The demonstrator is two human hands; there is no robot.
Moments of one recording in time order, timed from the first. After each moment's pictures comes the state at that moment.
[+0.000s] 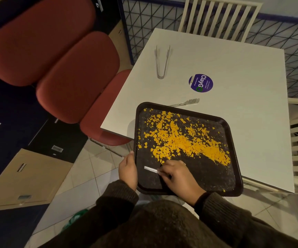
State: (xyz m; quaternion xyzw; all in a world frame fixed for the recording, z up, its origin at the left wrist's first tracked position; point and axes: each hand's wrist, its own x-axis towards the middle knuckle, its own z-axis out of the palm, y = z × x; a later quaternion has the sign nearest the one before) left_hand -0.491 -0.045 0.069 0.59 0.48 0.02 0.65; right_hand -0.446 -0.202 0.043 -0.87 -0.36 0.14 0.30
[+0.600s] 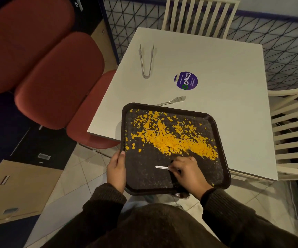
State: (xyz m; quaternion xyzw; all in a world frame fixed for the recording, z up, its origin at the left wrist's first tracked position) left_hand -0.487 -0.041 0.066 0.66 0.42 0.02 0.62; right_hand -0.424 -0.254 0.020 -0.92 -0.26 0.15 0.26
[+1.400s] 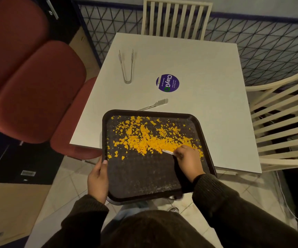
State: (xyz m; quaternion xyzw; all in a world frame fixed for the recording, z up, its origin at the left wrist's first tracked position) left_hand -0.480 -0.037 0.065 0.73 0.39 0.04 0.56; right_hand -0.372 -0.286 -0.001 -0.95 -0.09 0.10 0.27
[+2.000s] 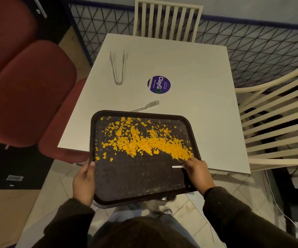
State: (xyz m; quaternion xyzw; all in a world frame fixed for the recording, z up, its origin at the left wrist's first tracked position) left_hand -0.475 -0.033 0.068 0.74 0.39 0.03 0.55; right_hand -0.392 -0.354 -0.014 -0.96 -0.10 0.12 0.21
